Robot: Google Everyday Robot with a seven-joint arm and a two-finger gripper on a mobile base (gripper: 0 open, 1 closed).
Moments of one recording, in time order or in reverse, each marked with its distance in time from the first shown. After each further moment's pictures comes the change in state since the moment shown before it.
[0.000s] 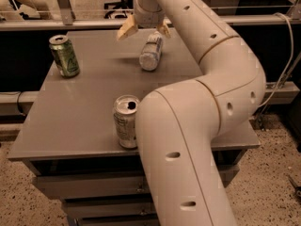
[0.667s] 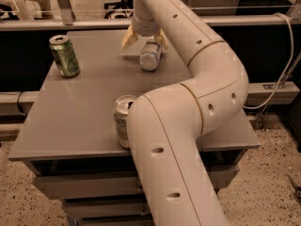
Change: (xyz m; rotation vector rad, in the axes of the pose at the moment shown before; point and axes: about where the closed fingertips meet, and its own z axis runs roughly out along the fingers) arm 0.013 -0.007 0.032 0.066 0.087 0.110
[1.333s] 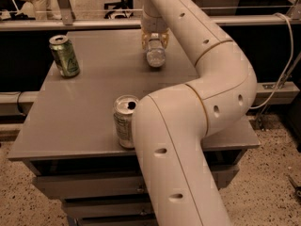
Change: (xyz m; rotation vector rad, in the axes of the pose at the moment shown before) arm -0.008 -0.031 -0.012 0.051 -0.039 0.034
